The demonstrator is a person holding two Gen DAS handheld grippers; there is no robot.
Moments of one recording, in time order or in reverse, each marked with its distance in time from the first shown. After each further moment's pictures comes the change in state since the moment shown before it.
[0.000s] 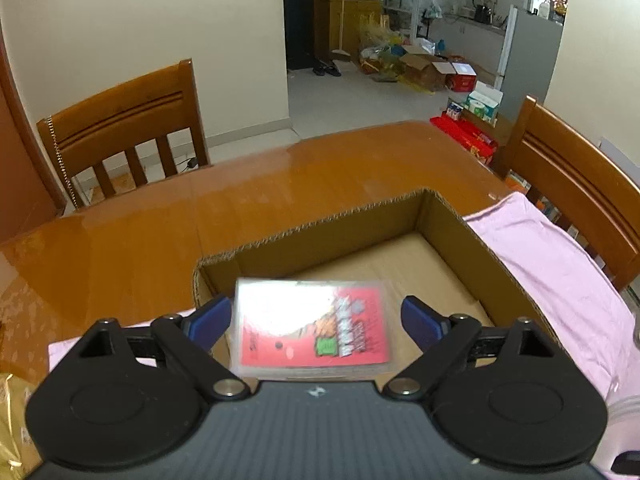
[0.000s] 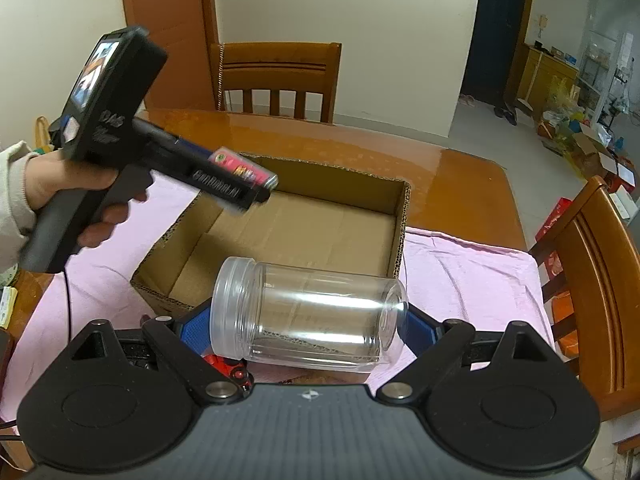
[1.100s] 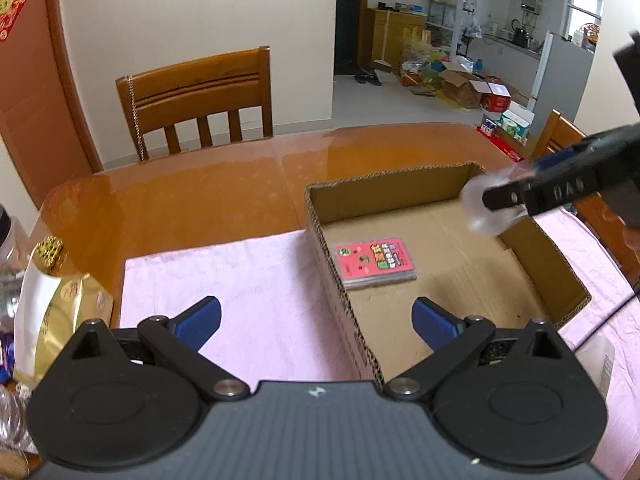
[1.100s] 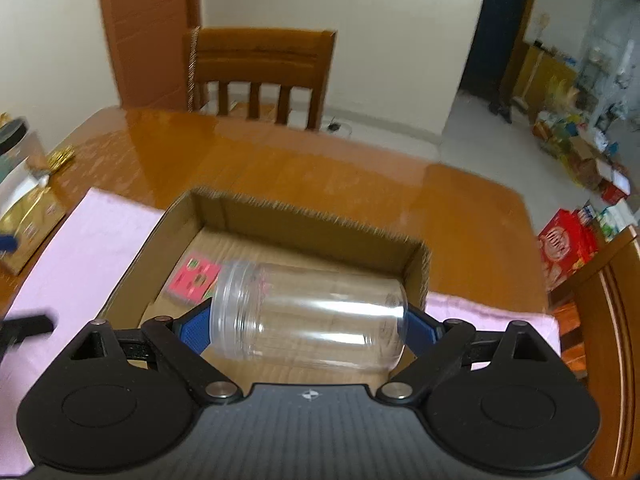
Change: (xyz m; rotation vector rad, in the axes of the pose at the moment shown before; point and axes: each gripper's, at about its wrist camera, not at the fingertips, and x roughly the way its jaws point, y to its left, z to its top) left arm -0.077 0.065 -0.077 -0.114 -0.016 0.076; right arm 0.110 -0.002 0.087 -0.004 0.030 -0.064
